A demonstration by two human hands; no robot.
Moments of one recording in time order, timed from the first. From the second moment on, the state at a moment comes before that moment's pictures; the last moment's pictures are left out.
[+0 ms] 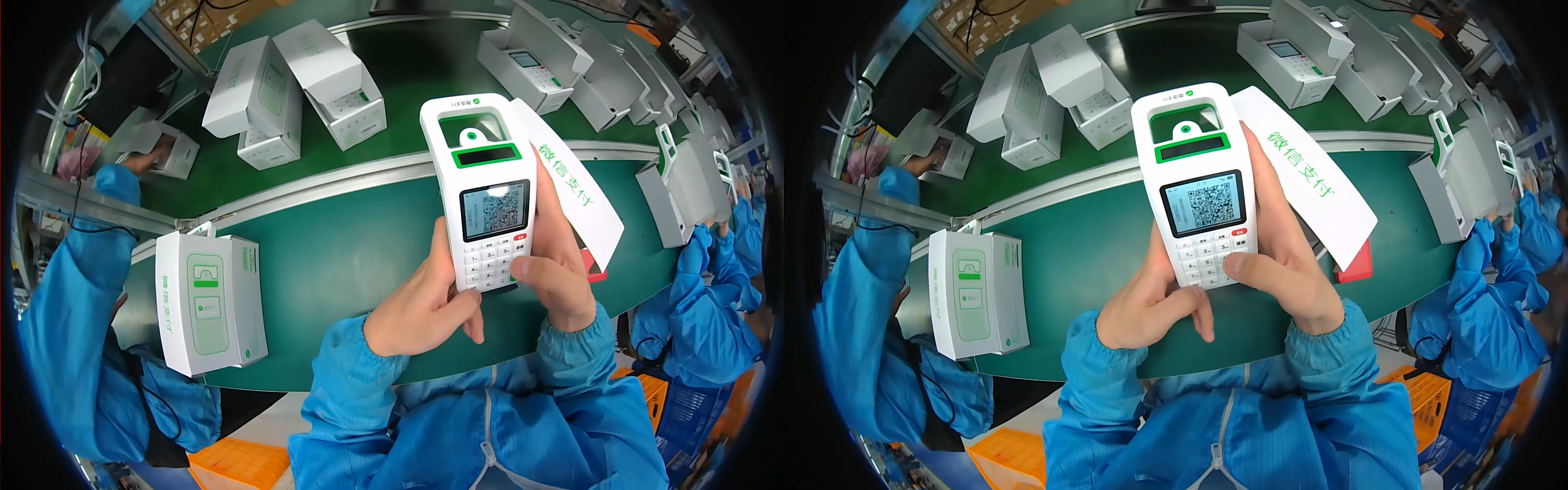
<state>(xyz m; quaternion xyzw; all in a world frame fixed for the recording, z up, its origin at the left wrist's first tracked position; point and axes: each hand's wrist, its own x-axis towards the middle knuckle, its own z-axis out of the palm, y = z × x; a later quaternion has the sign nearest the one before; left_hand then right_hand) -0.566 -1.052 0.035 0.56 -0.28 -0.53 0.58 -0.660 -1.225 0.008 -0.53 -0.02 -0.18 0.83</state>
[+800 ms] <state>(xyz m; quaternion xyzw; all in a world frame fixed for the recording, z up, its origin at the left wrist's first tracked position) -0.587 -1.074 0.020 0.58 -0.33 -0.40 0.62 -0.682 -1.250 0.005 -0.48 -0.06 -0.15 0.86</state>
